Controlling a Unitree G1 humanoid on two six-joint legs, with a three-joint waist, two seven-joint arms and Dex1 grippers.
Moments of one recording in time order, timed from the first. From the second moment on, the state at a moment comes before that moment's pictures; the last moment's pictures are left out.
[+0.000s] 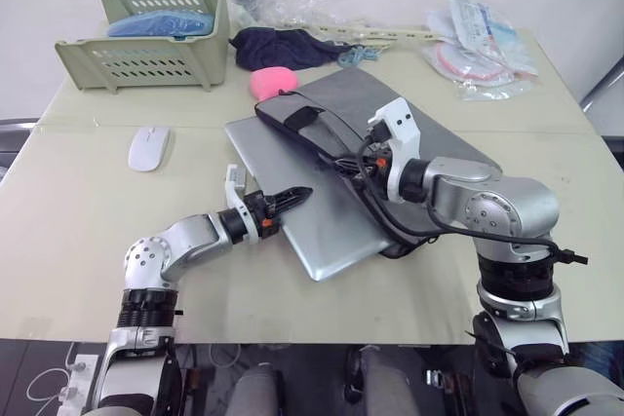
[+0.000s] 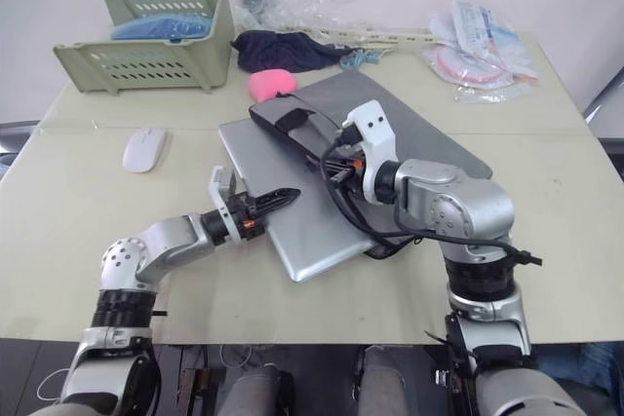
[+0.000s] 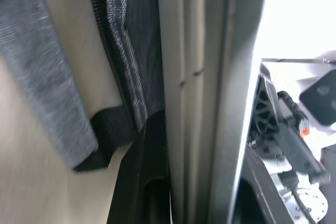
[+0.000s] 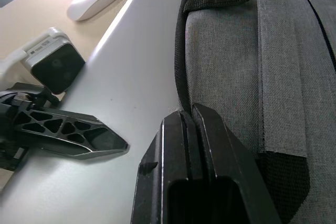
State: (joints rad) left arm -0.51 0.33 0.13 0.22 -1.89 1.09 0.32; right arm -0.76 -0.34 0.01 -0.27 0.49 1.20 0.48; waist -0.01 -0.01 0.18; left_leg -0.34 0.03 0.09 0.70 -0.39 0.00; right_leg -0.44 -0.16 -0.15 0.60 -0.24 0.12
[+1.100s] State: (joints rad) left arm -0.69 0.19 0.20 0.37 -1.66 1.06 0.29; right arm -0.76 -0.32 0.01 -0.27 0.49 1.18 0.45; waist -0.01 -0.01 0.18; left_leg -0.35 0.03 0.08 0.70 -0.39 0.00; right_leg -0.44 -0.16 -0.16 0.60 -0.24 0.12
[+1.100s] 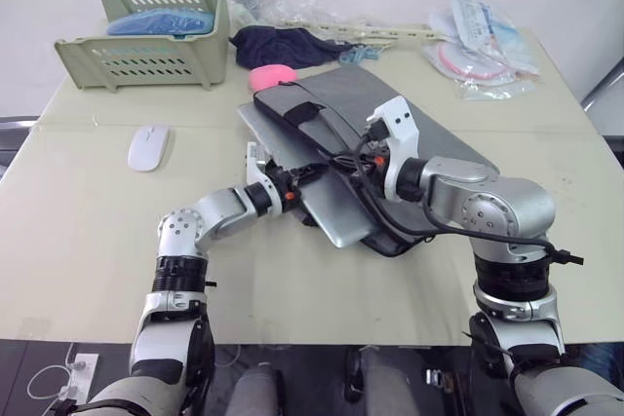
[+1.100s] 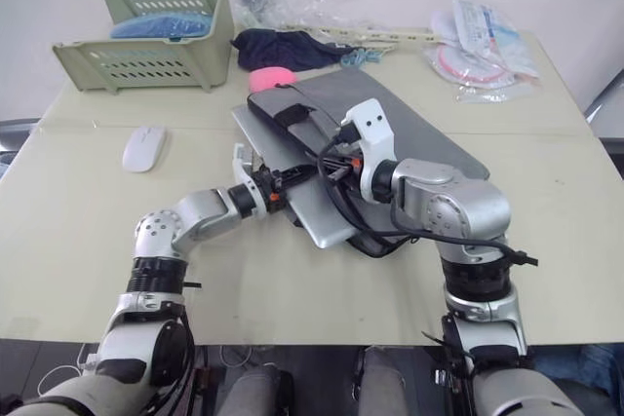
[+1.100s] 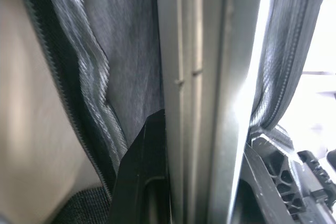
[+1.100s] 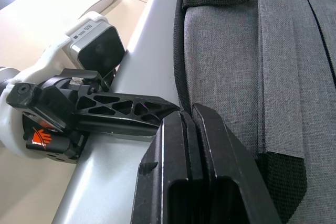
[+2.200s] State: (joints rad) left arm -0.66 -0.03 0.24 0.33 -1.47 0.96 0.28; right arm -0.76 -0.25 -0.05 -0.31 0.52 1.25 0.37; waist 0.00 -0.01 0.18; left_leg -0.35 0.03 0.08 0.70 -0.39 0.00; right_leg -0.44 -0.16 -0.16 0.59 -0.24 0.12
